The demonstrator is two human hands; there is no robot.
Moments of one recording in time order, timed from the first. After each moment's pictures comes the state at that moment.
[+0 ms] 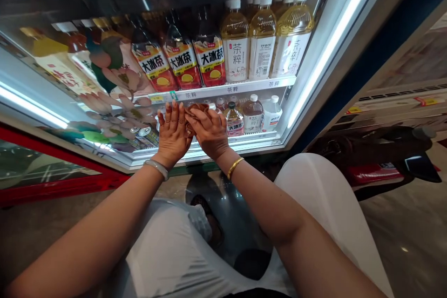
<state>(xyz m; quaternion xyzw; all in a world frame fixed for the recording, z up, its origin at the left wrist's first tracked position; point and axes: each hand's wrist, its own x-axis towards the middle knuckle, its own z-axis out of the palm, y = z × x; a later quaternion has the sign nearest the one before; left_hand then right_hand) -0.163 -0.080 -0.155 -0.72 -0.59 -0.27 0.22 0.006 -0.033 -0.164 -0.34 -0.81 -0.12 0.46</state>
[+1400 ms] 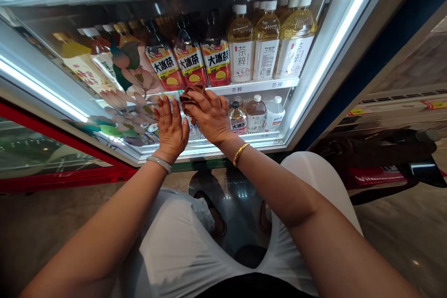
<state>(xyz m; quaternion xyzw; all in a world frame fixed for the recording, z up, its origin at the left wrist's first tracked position) -0.162 -0.093 -0.134 -0.67 -0.62 -0.33 0.23 0.009 -0.020 -0.115 -0.29 -0.85 -0.11 0.43</state>
